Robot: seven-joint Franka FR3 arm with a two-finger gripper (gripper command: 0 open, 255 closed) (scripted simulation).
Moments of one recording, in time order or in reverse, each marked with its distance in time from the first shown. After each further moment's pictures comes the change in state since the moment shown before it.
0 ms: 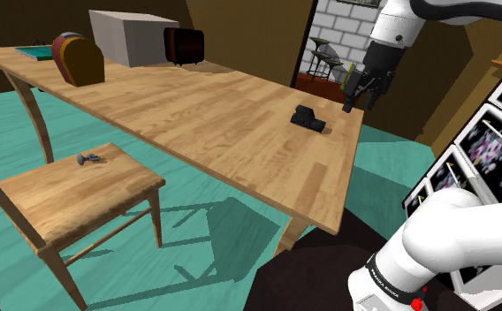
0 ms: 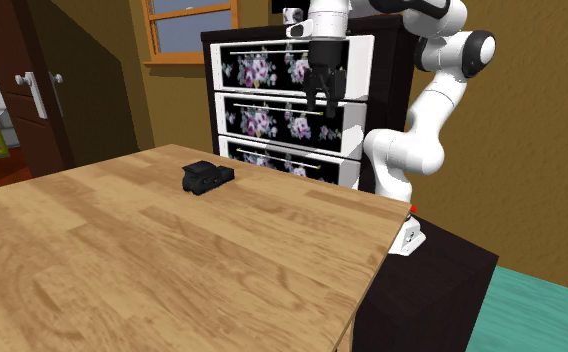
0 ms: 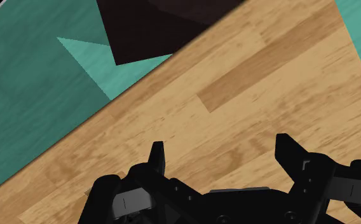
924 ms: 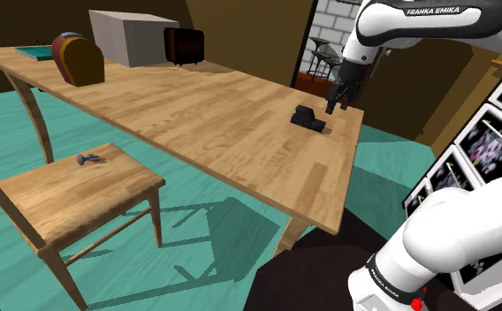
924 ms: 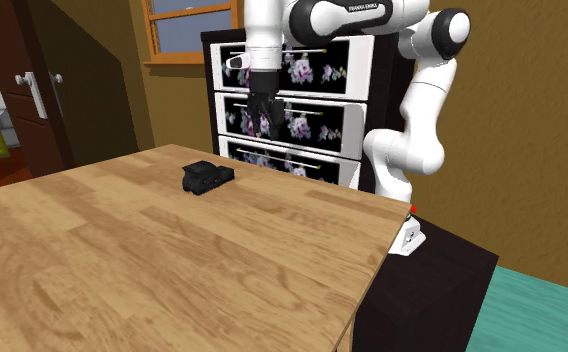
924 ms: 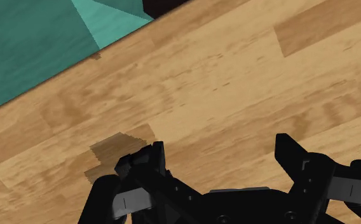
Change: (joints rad) arm 0.017 0.346 -0.207 0.091 -0.077 0.248 -0.315
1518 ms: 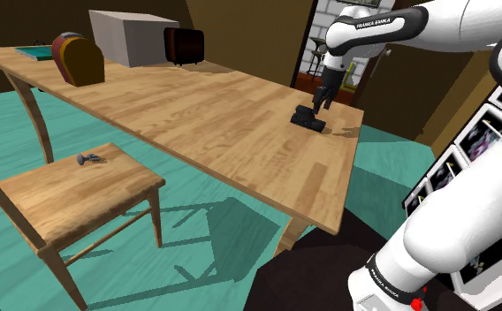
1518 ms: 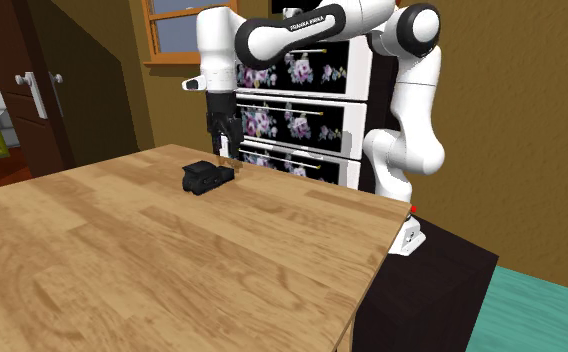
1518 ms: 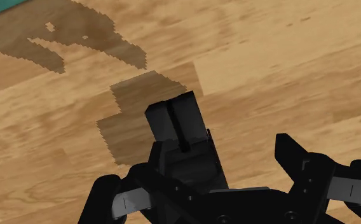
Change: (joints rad) arm 0.015 0.347 -0.112 0.212 0.064 0.119 -0.248
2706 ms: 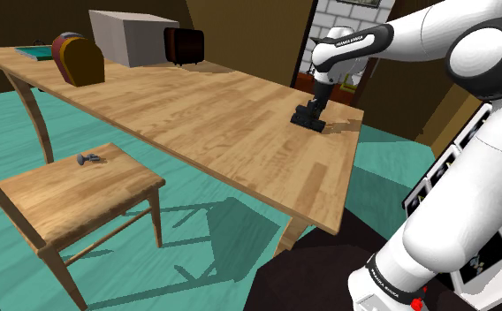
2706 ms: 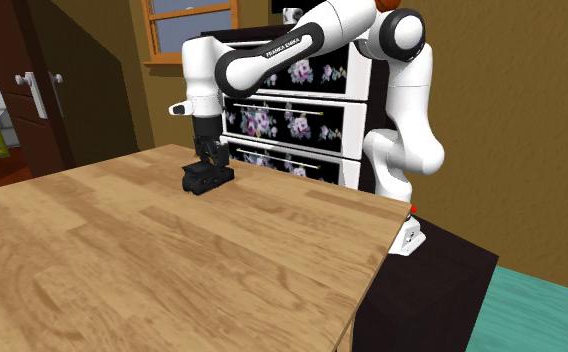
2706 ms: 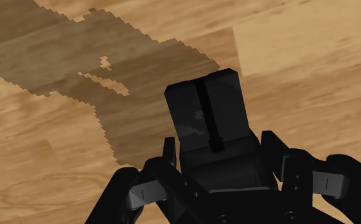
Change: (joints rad) arm -0.014 0.161 -0.025 0.025 0.057 0.125 -0.106
